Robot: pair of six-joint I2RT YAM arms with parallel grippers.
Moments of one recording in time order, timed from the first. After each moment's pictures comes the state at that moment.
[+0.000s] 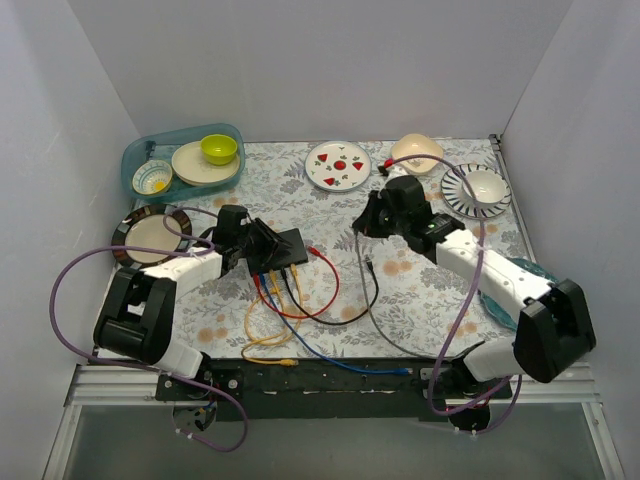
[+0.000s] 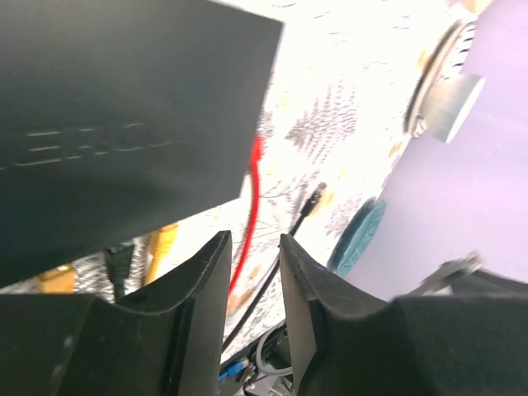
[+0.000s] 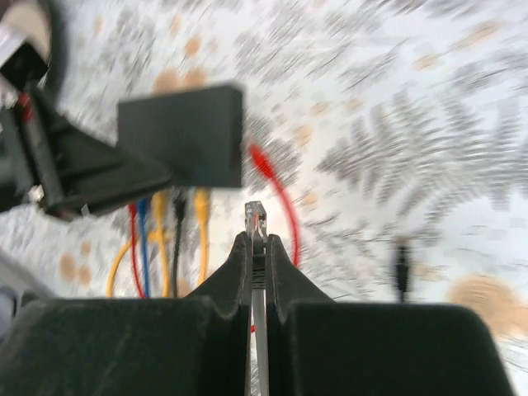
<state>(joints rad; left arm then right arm) -0.32 1.50 0.70 0.05 0.39 -1.17 0.61 1.44 1.03 -0.22 -0.14 0.54</state>
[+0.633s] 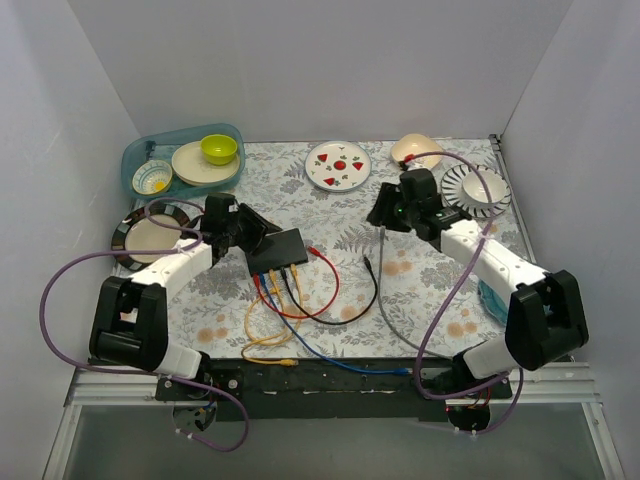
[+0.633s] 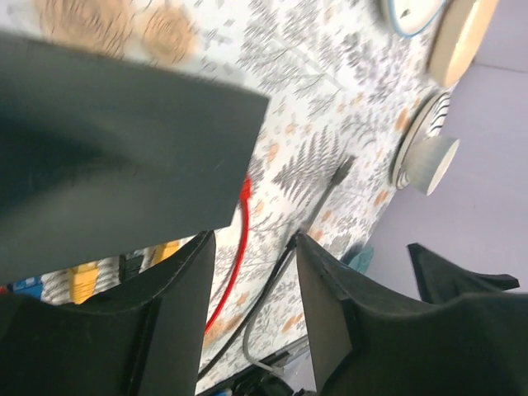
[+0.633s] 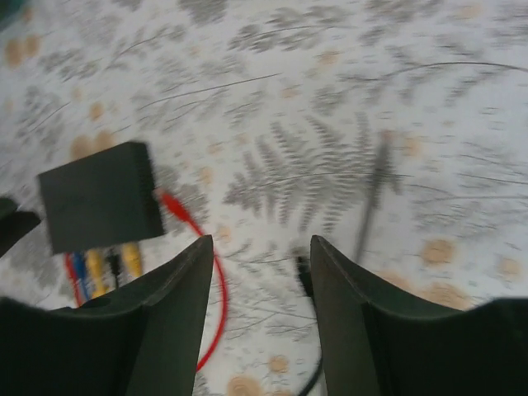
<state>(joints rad) -0.25 1.43 0.79 -0.11 0.29 -1.16 0.42 1.42 1.02 -0.30 0.02 0.54</state>
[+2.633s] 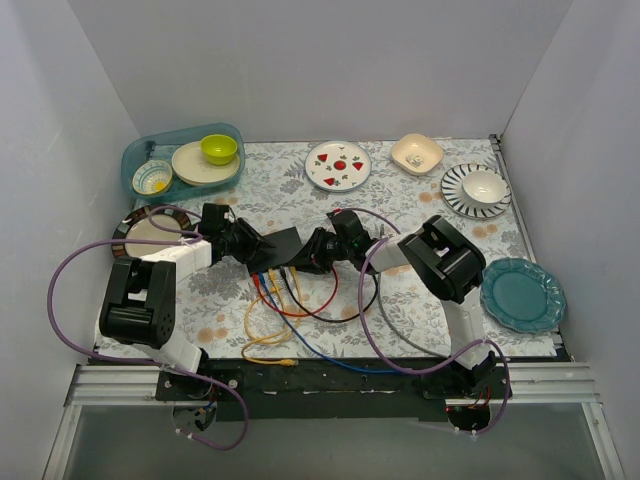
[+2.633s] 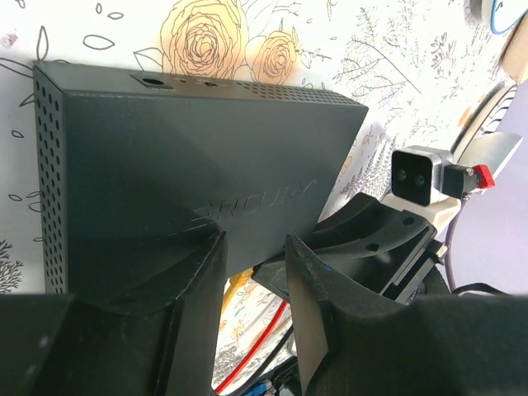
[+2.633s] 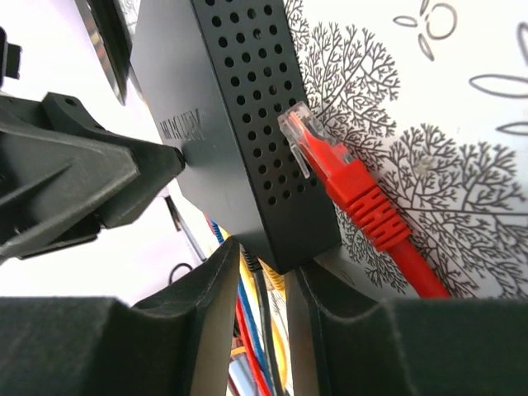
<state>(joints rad) -0.16 1.57 0.76 -0.08 0.37 -1.03 0.73 2.09 1.03 0.47 -0.51 1.24</state>
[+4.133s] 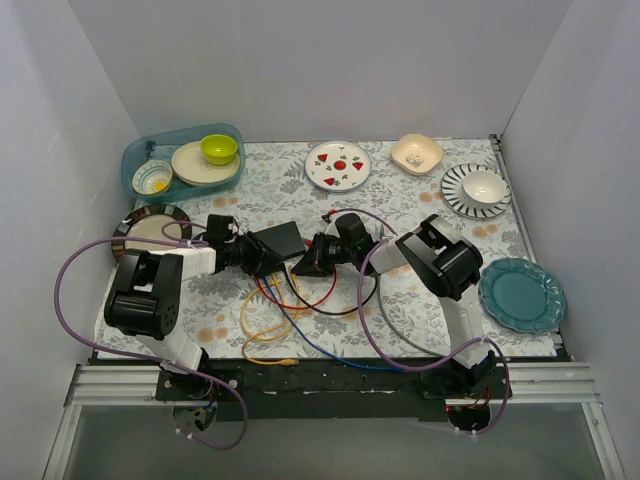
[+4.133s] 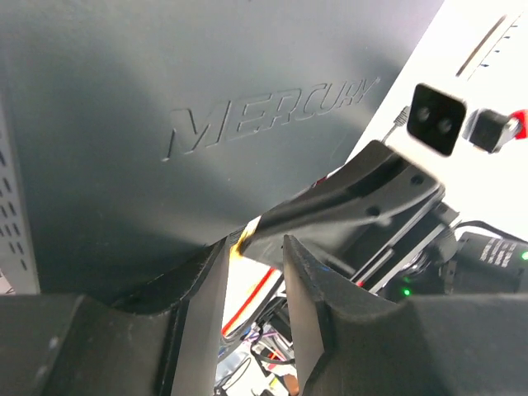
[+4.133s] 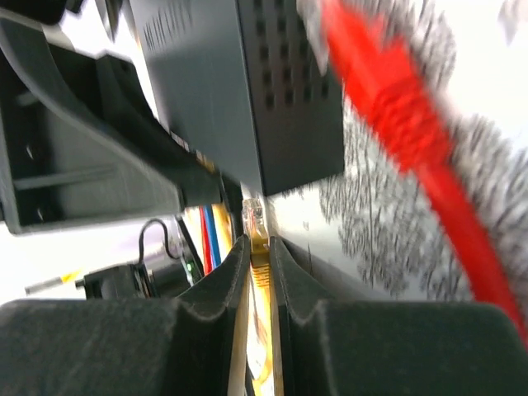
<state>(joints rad) -0.17 1.63 0.68 0.03 0.57 -1.09 0.71 2.13 1.01 0.55 -0.64 1.10</state>
